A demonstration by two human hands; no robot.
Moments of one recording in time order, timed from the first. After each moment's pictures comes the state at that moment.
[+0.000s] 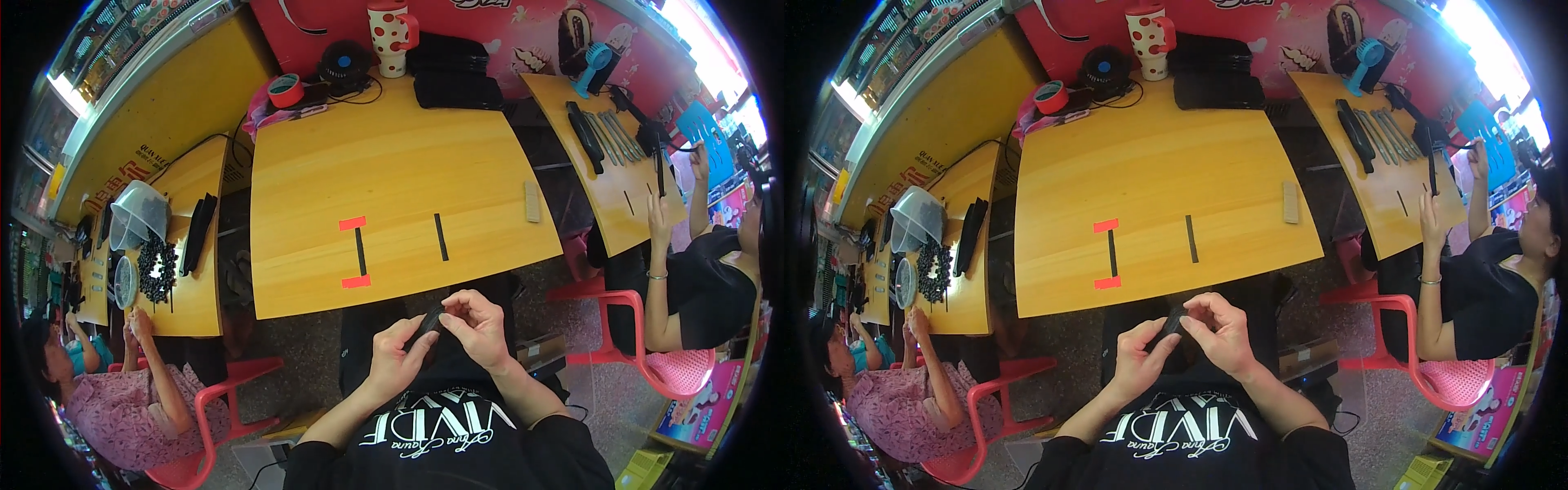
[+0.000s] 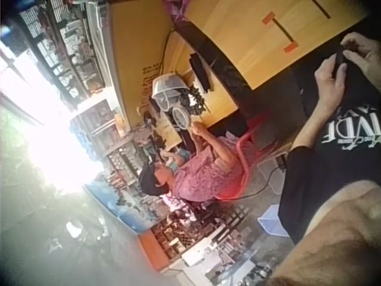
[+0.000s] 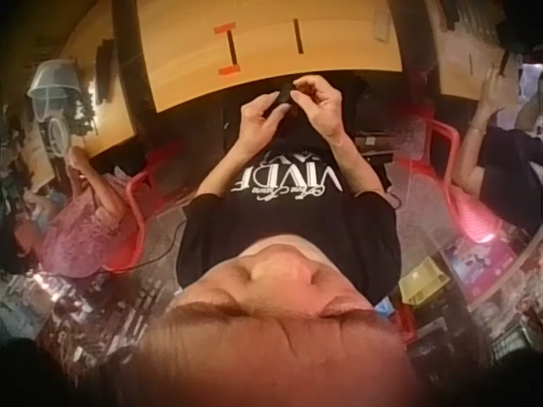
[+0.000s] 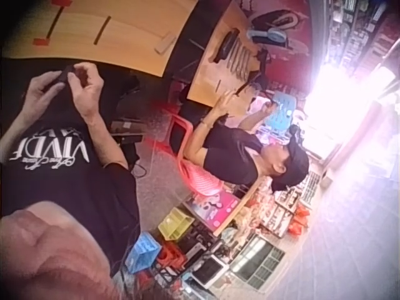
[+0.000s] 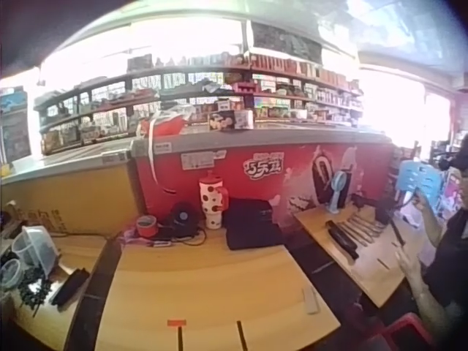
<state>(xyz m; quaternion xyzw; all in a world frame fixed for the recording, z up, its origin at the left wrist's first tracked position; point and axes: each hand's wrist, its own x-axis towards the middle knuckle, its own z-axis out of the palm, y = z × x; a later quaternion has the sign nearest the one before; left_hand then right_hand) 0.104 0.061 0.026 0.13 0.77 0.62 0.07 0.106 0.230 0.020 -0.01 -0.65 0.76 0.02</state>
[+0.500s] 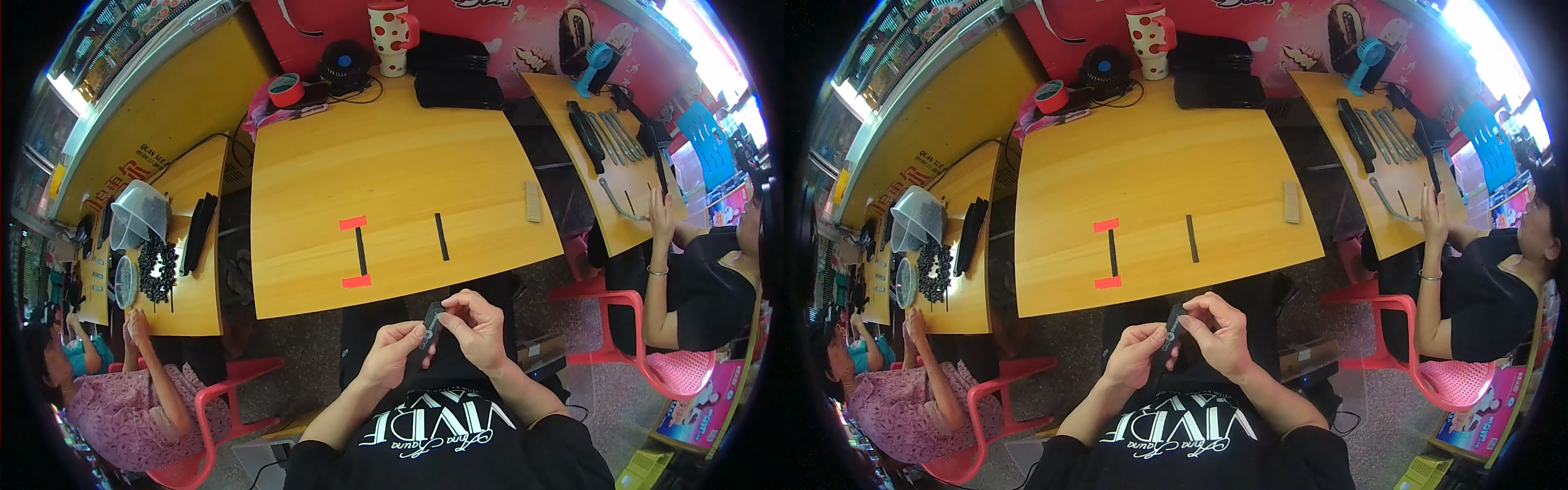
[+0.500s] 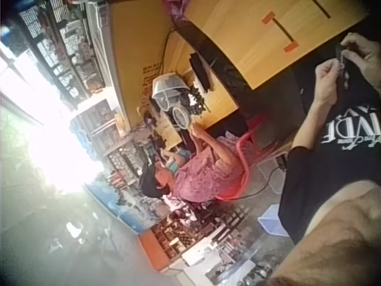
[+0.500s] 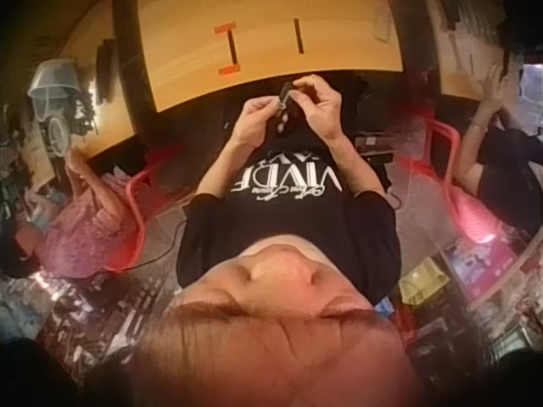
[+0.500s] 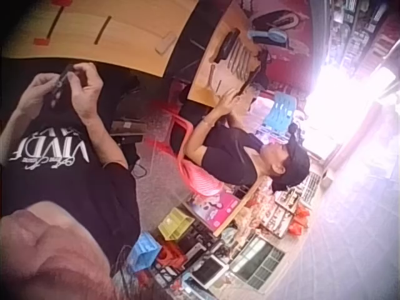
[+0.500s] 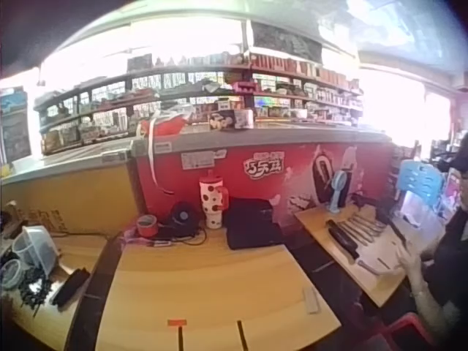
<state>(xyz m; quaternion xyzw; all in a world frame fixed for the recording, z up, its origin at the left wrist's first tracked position) 0.097 0.048 0.008 -0.04 0.40 0.84 0.36 0.103 0.225 0.021 0.01 -0.69 0.72 0.06</state>
